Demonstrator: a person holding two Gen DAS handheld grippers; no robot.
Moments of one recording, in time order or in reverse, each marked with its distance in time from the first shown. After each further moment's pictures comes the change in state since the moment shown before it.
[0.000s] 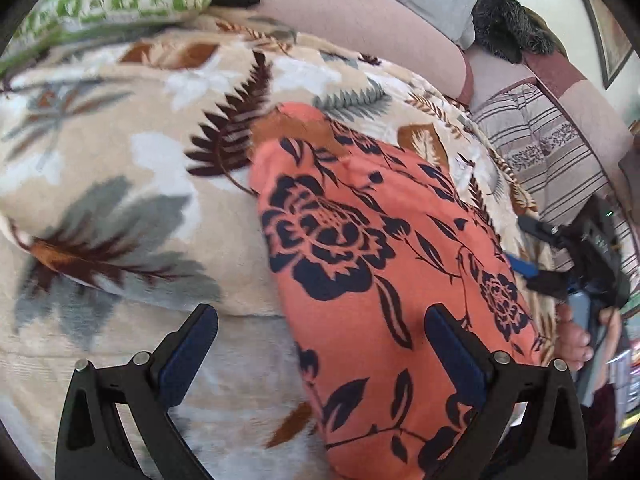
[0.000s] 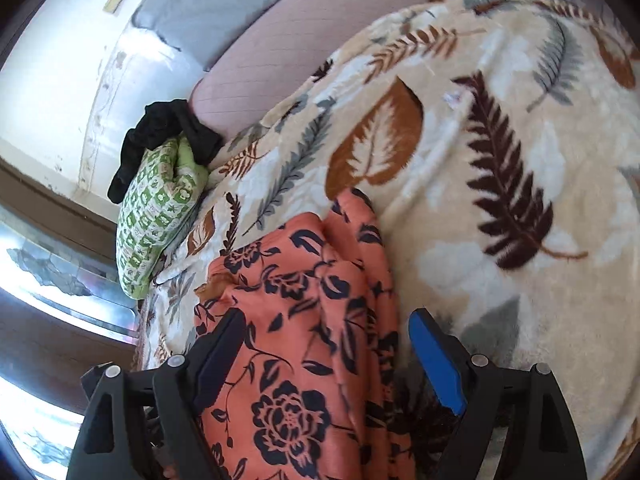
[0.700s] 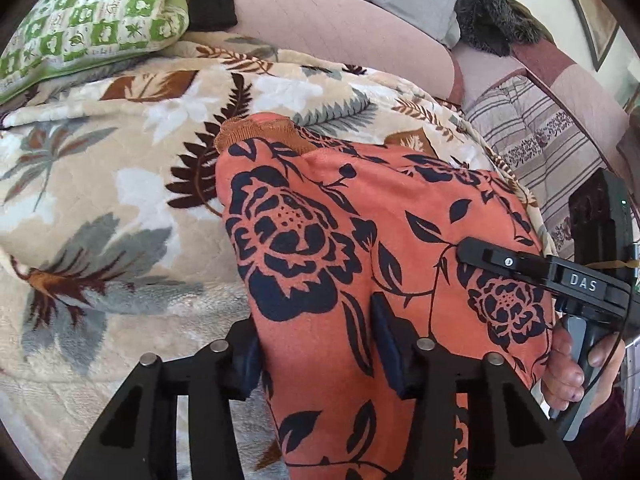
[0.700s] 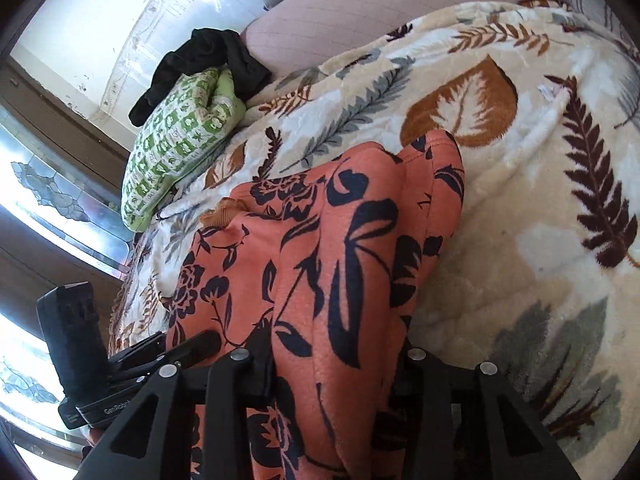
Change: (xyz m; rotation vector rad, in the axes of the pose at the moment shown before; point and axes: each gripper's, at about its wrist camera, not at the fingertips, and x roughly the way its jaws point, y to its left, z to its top) left arm -0.008 -0.023 0.002 0.089 -0.068 0.057; right arm 0.043 0.076 -0.030 -0.313 0.004 -0.044
